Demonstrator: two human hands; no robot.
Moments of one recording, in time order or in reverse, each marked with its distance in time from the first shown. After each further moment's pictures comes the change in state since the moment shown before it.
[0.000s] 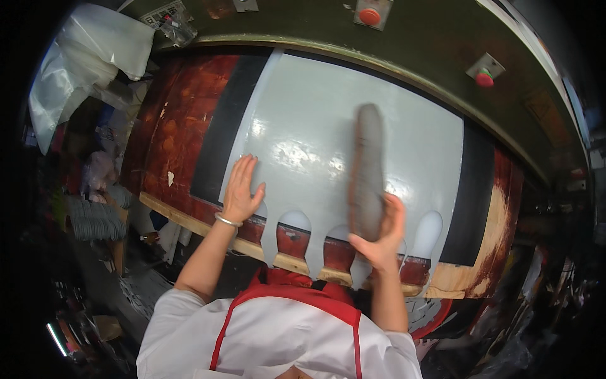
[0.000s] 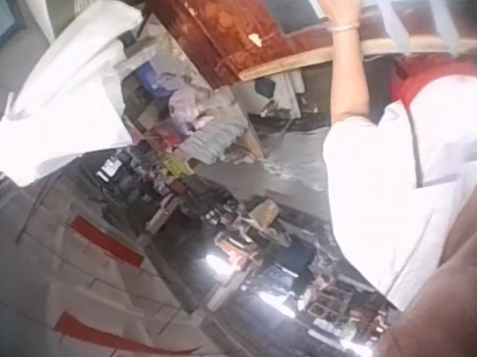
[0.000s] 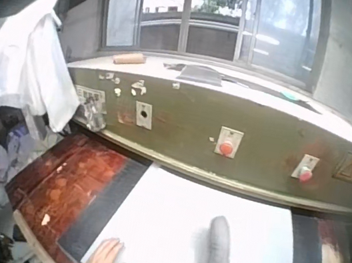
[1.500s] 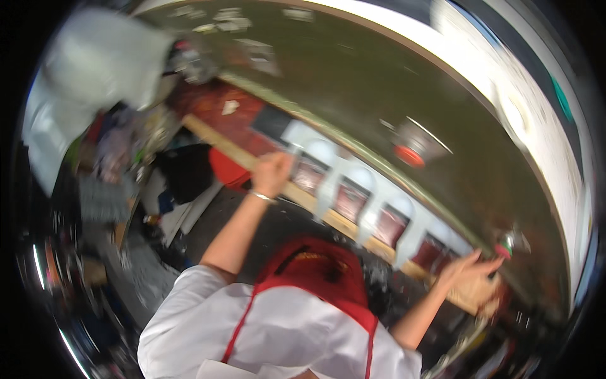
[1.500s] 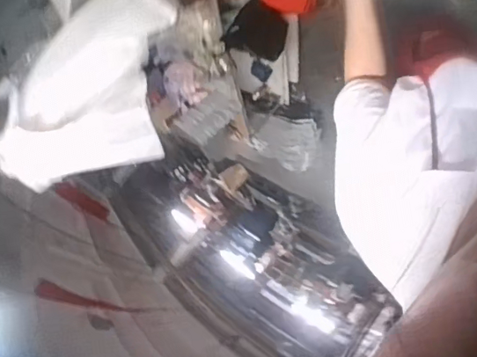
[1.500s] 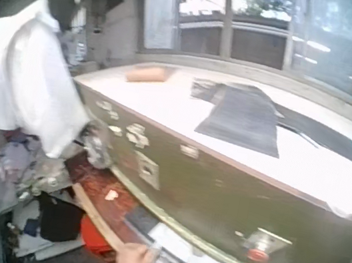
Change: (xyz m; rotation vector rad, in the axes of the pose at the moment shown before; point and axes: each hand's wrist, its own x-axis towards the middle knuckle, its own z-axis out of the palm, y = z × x) left_hand 0.166 -0.065 0.049 0.007 0.113 -0.418; right_hand 0.225 0.017 -0.117 -1.048 0.731 -0.367
